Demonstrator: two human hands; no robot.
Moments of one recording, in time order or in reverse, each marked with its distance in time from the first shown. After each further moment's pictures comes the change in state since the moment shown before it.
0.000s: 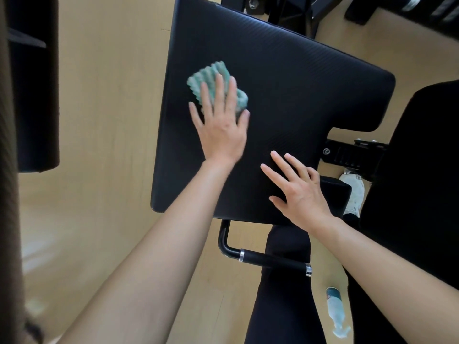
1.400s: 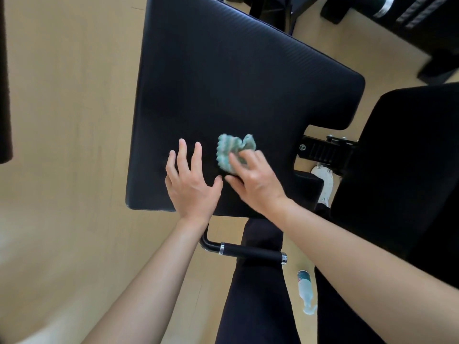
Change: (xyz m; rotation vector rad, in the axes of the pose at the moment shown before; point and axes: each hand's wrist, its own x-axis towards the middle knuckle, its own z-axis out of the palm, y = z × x) left_hand -0.122 -0.013 -0.018 -0.097 -0.141 -0.241; right_hand 0.037 -0.032 -0.001 0.086 0.218 -0.163
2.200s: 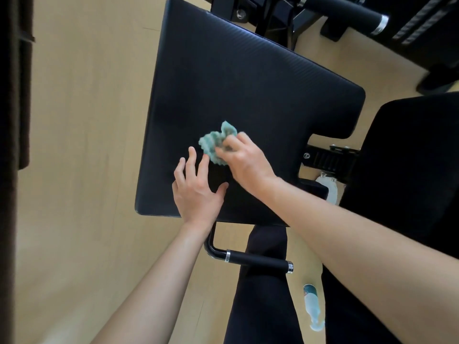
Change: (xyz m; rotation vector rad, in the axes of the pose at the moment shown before) left_hand 0.002 -0.012 0.001 -0.020 0.016 0.054; right_hand 0.067 -0.006 0.005 -0.067 0.041 -0.144
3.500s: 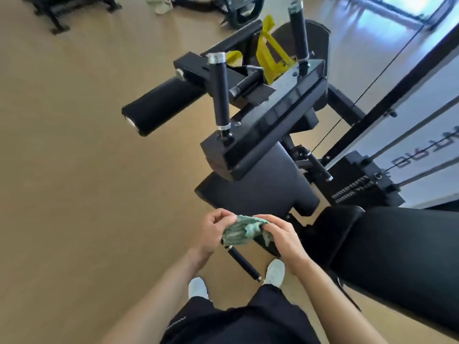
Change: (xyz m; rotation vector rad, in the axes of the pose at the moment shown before) left_hand -0.258 -0.081 -0.233 -1.636 -0.136 -0.317; right_hand -0.151 -0.290 -0.217 0.713 -0.282 0.648
